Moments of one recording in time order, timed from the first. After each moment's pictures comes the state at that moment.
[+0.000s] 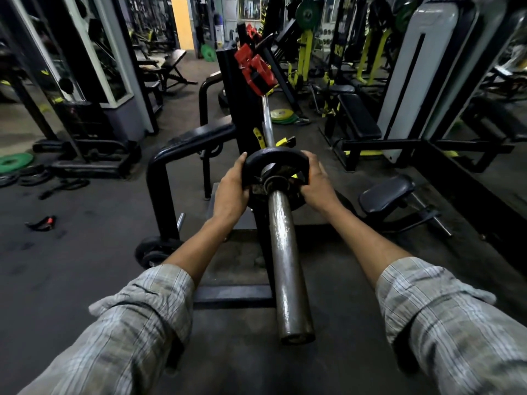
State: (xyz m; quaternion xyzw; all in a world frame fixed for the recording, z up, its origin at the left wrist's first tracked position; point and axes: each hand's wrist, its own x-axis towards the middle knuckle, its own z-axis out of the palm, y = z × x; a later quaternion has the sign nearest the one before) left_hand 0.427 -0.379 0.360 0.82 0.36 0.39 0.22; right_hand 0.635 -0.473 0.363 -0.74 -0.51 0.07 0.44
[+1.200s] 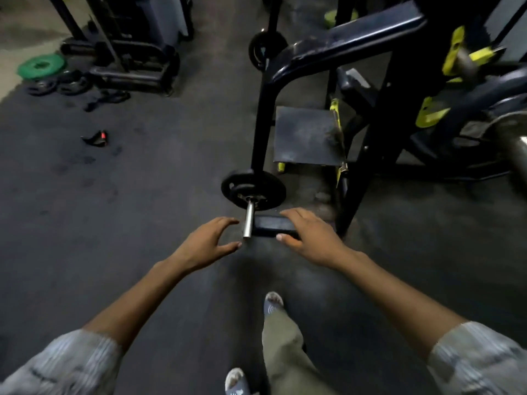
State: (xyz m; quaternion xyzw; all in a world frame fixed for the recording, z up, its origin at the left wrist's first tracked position) left_hand -0.009 -0.270 0.194 0.87 0.39 0.00 0.30; right_hand 0.251 -0.387 0.212 -0.72 -0.65 0.21 0.11
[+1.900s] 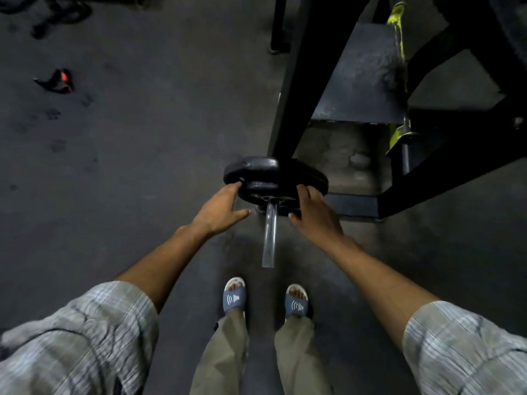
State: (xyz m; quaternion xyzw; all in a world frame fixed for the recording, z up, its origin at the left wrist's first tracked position) left_hand 0.080 -0.010 -0.046 0.80 0.47 -0.09 0.36; right_hand 0.292 -0.135 -0.059 -0.79 -0.55 0.26 0.06
